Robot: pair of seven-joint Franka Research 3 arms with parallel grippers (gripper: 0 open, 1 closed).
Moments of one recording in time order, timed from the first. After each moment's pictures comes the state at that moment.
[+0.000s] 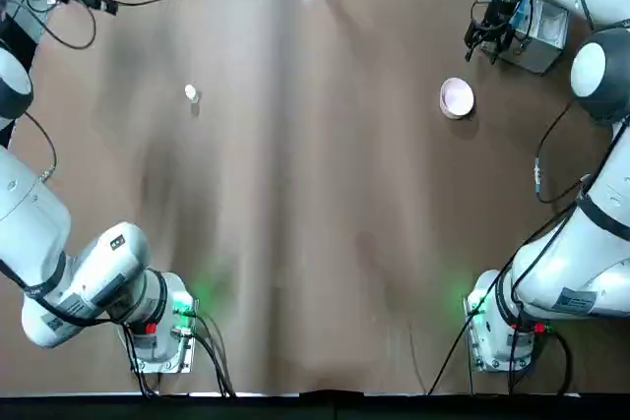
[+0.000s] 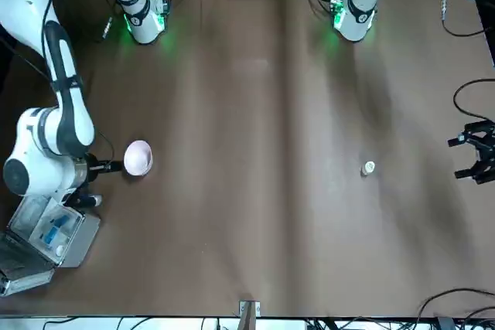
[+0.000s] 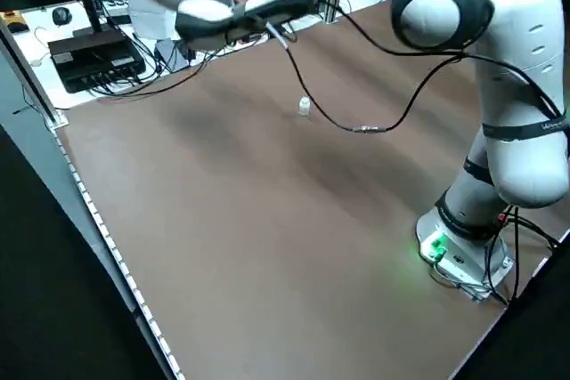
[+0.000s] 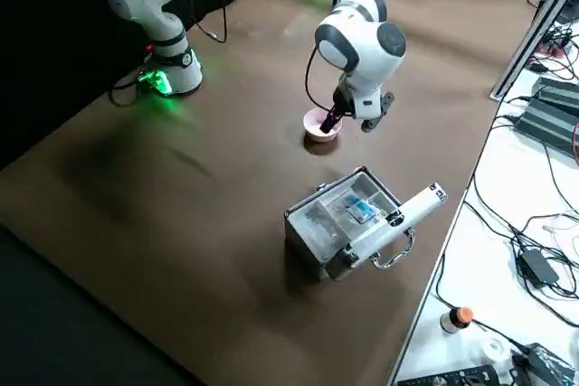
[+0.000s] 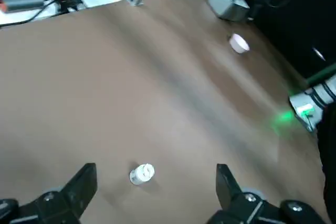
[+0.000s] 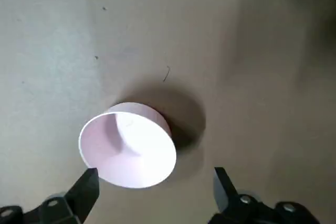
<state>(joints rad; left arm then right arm) 0.62 0.55 -0.17 -1.42 -0.75 1.51 1.36 -0.10 0.54 0.06 -1.63 0.07 1.83 -0.04</state>
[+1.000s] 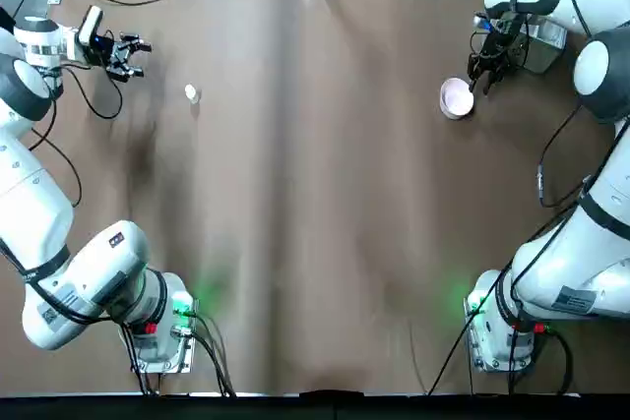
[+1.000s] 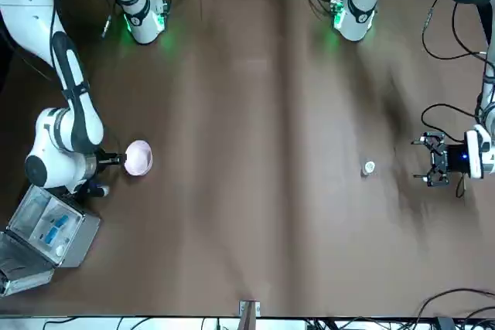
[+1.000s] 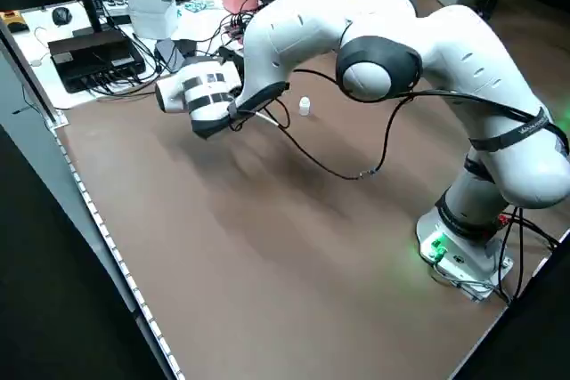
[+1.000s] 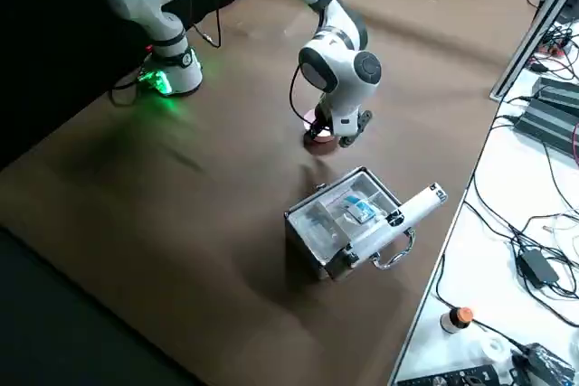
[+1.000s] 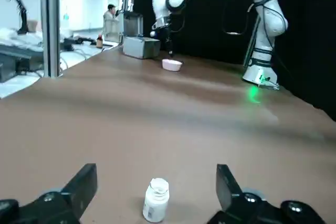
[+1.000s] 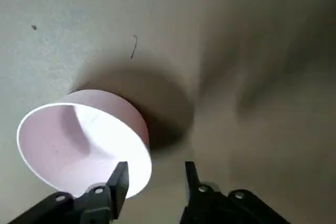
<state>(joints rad) 0.67 0.88 -0.18 -1.42 -0.89 1.35 2.25 -0.13 0.55 0.06 -1.79 0.06 1.94 -0.05</state>
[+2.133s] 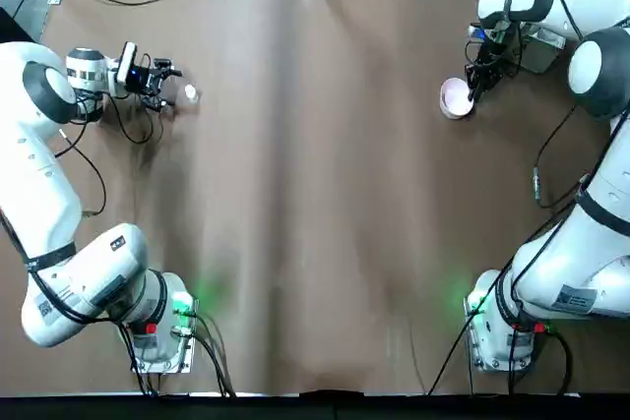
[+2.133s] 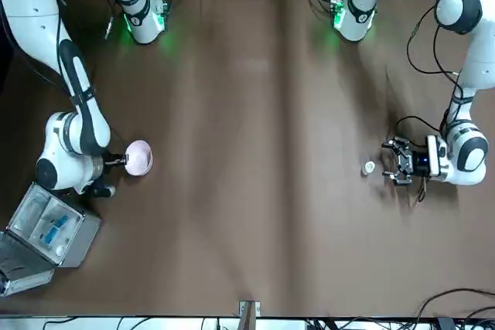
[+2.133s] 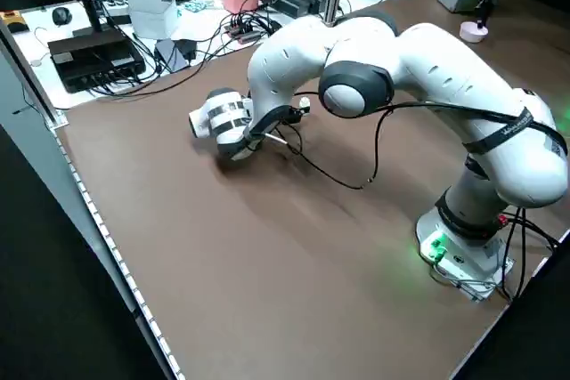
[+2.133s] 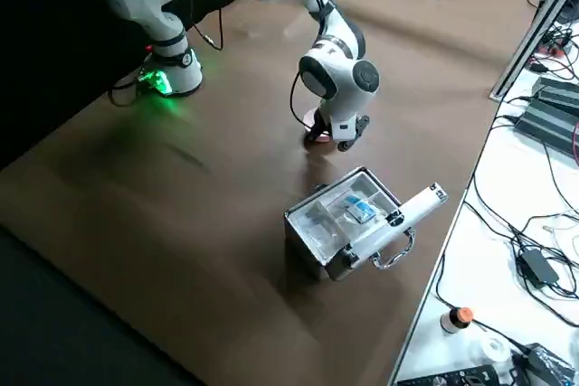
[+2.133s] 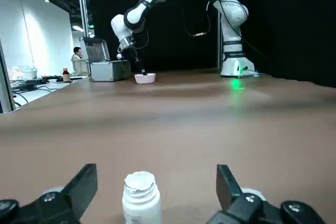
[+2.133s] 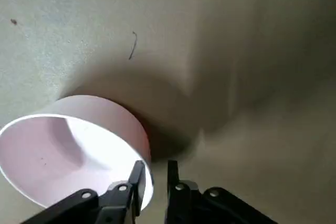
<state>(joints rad) 0.59 1.07 -0.18 -1.41 -0.89 1.36 2.59 -0.12 0.59 0.06 -1.80 0.06 1.97 -0.05</state>
